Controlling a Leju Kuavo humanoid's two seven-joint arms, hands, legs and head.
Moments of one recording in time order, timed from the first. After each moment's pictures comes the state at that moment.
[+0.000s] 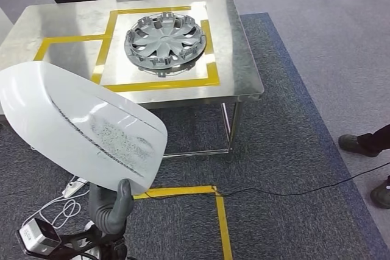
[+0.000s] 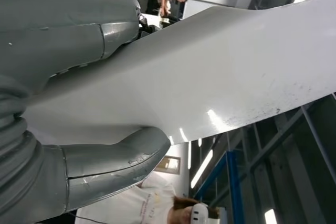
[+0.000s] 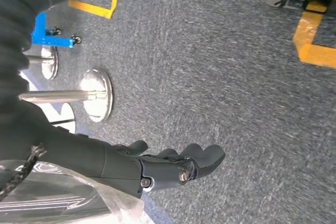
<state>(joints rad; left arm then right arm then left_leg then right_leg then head) 0.17 -0.19 -0.38 -1.78 0.20 -0.23 -0.69 -0.06 0.19 -0.75 -0.21 1.56 -0.32 0.17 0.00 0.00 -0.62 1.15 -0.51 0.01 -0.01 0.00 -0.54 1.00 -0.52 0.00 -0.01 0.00</state>
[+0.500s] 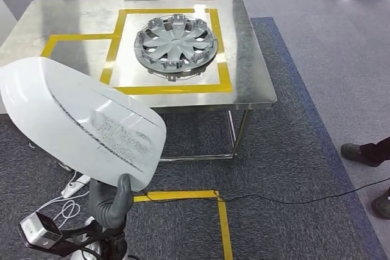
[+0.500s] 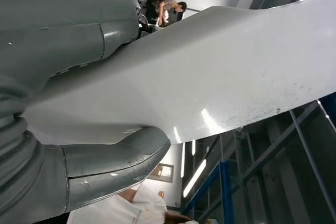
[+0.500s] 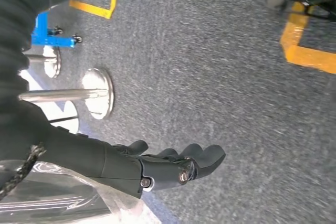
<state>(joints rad) 0.15 -0.20 -0.36 -1.77 0.20 -0.22 -0.69 -0.07 0.19 -0.75 -0.21 1.56 -0.32 0.17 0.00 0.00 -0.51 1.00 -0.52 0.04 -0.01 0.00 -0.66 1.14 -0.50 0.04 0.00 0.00</state>
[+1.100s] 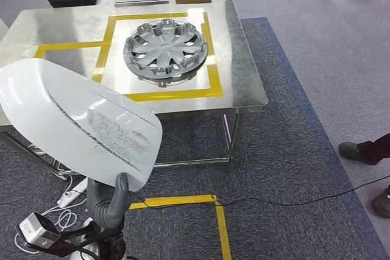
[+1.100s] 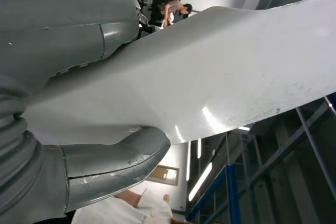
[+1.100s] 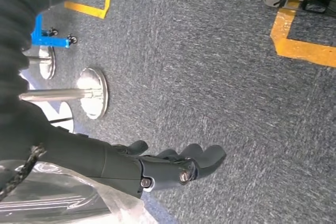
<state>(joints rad) 0.15 -0.20 -0.36 -1.77 0.22 -0.20 -0.67 -0.07 0.19 -0.75 -0.21 1.56 -0.32 0.17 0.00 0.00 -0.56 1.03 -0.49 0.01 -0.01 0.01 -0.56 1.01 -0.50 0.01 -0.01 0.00</state>
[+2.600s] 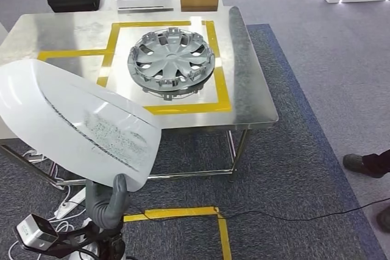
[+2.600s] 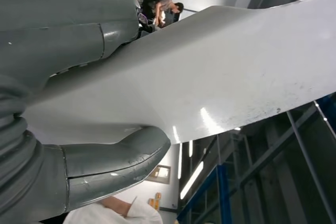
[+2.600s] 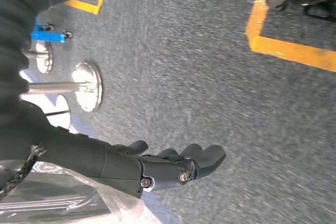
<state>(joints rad) 0.16 -0.21 -0.34 -1.77 0.20 -0.23 -0.69 -0.06 0.18 -0.75 -0.21 1.57 -0.32 0.16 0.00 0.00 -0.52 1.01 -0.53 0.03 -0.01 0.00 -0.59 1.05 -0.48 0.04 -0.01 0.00</state>
